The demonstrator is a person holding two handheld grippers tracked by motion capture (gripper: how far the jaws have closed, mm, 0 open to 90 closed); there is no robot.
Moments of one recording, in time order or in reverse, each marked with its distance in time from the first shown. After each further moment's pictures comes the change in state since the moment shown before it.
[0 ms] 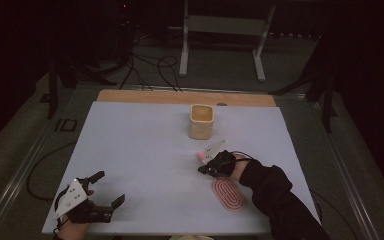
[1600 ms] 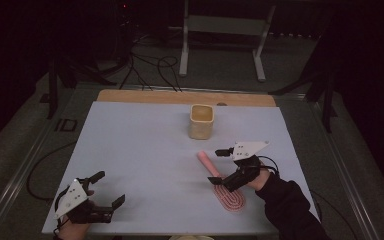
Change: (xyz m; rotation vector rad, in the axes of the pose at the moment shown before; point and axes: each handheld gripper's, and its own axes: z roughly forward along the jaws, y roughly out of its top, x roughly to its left) left arm -0.001 0.001 0.000 -0.007 0.000 0.004; right arm 0.026 -0.016 -0.075 -0.404 -0.023 0.154
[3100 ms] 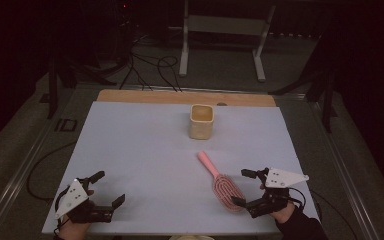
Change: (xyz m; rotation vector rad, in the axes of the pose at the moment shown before) left arm 0.001 -0.001 0.001 0.004 0.010 0.000; right arm 0.051 -0.057 -0.059 -0.148 -0.140 0.138
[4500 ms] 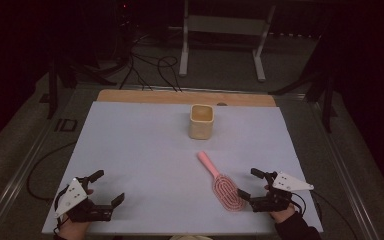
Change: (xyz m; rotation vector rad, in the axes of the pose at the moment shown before) left arm 0.003 0.000 0.001 -0.006 0.007 -0.001; right arm -0.023 -0.054 -0.001 -0.123 -0.172 0.096
